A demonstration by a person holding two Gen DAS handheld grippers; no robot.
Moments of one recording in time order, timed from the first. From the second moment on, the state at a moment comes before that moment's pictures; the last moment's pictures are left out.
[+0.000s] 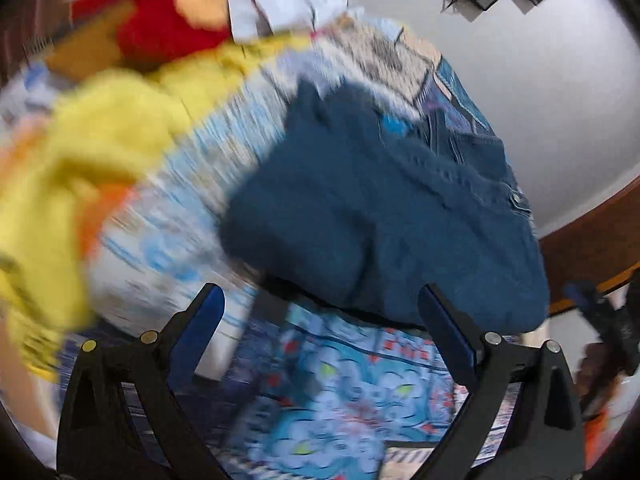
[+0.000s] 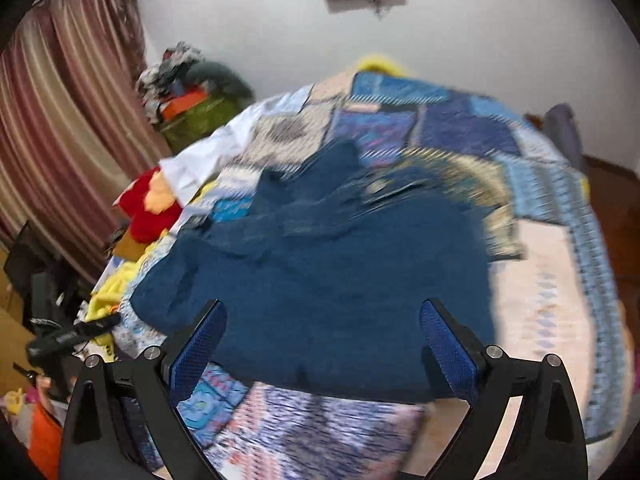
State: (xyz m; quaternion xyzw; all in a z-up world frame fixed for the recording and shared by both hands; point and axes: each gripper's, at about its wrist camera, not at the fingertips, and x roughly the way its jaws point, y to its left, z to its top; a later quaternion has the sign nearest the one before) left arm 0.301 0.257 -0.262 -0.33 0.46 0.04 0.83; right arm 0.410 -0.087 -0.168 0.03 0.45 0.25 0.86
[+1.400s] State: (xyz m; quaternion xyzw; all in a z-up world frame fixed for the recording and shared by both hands) left arm 0.330 0.218 -0.188 -0.19 0.36 0.12 0.90; right arm 0.393 0.078 -0.261 -0.13 0.54 0.36 0.75
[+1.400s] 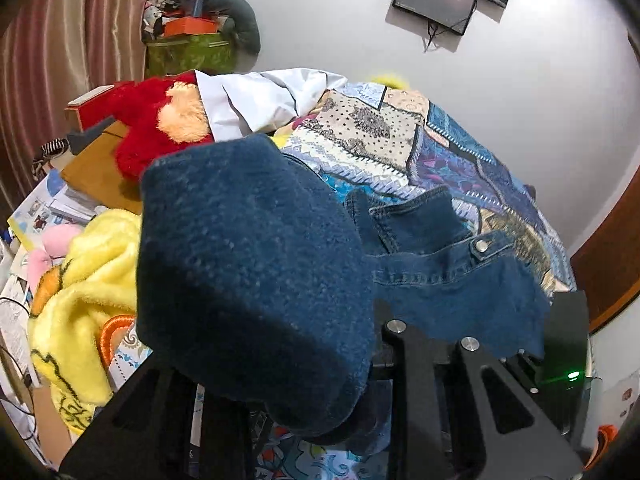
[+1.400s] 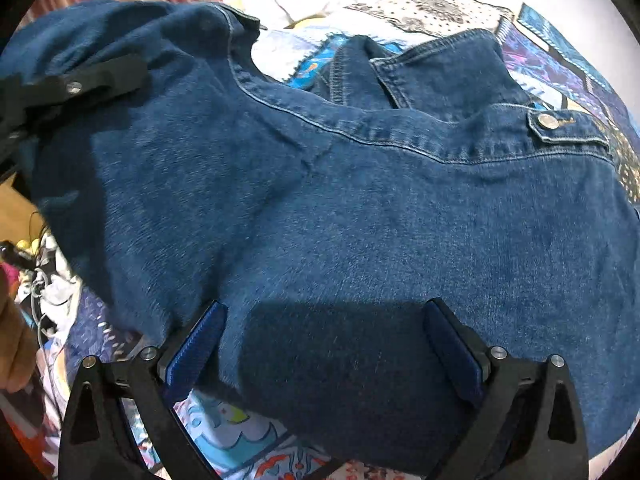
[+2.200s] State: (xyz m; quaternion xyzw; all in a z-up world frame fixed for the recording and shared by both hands) left arm 0.397 -0.090 -0.205 0.16 0.42 -0.09 0.89; right arm 0.361 -0.295 -0.134 0.14 0.44 0.15 0.88
